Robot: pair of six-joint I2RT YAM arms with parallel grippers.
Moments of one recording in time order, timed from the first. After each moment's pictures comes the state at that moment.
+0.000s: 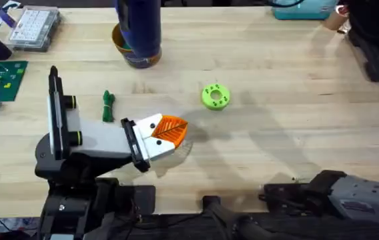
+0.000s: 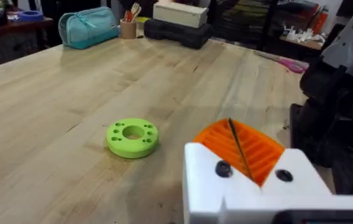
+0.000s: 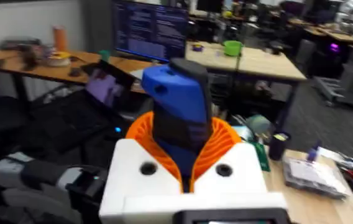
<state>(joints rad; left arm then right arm) -0.02 0.00 0.01 -0.11 1.14 -0.03 0.62 1.34 1.31 0.33 -1.11 0.15</state>
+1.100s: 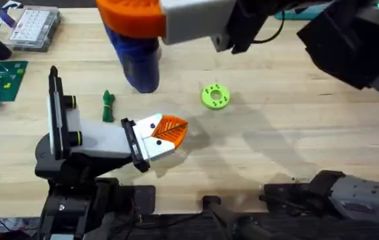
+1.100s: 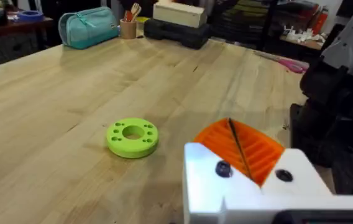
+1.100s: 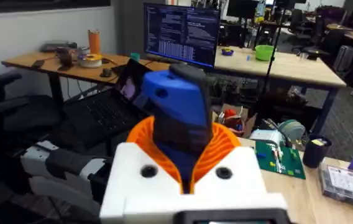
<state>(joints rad) -0.02 0.00 0.01 -0.11 1.14 -0.03 0.68 1.34 1.16 0.47 -1.17 0.18</state>
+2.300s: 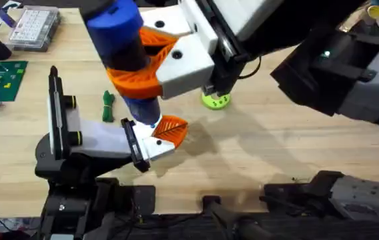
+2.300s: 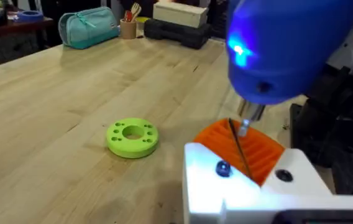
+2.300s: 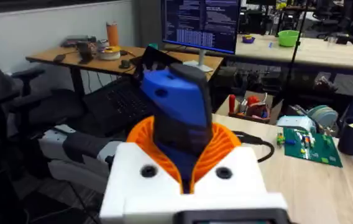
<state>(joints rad) -0.02 0.00 0.01 -0.11 1.14 -0.03 0.74 1.34 0.99 0.58 -1.16 0.17</state>
